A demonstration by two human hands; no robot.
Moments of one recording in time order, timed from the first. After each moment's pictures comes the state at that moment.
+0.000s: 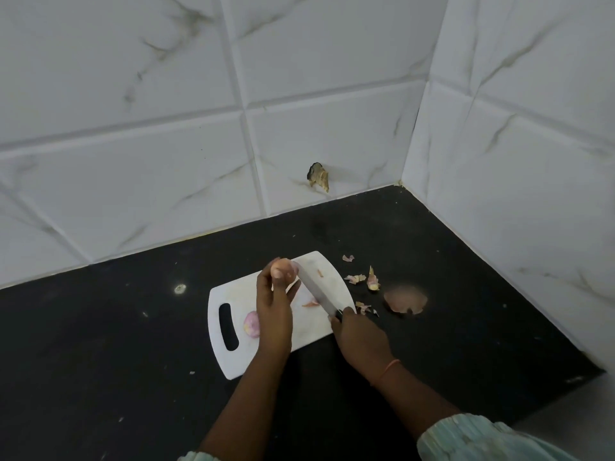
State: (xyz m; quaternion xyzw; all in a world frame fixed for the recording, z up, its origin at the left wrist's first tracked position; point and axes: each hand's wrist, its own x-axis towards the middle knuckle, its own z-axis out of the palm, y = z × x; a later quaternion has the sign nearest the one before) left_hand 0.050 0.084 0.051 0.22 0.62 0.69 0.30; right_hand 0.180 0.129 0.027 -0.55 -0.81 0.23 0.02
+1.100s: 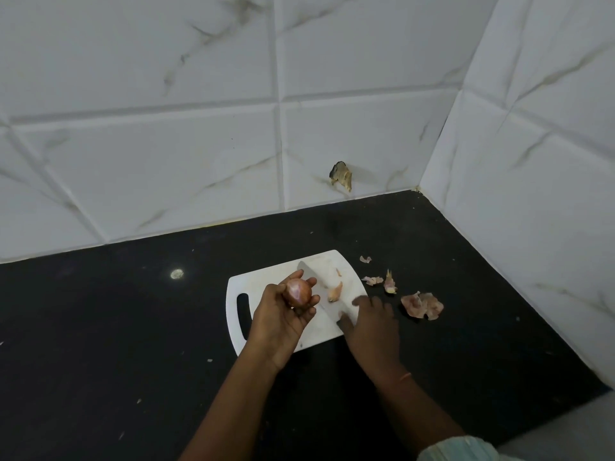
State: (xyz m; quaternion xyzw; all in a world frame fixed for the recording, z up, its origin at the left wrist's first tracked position) left_hand 0.016 0.042 0.093 -0.01 0.43 0.69 0.59; right_hand 0.162 0.118 0.029 -0.57 -0.80 0.15 0.13
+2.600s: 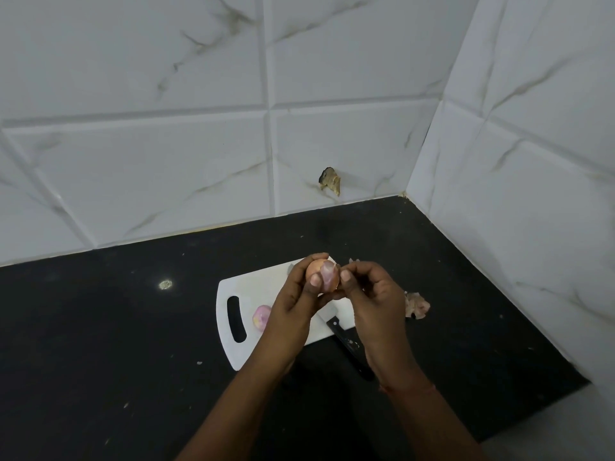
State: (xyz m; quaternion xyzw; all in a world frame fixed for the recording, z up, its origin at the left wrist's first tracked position) left_hand 0.053 0.029 0.123 0.41 0.51 0.64 0.41; right_hand 0.163 0.088 0.129 -0.40 -0.60 0.48 0.49
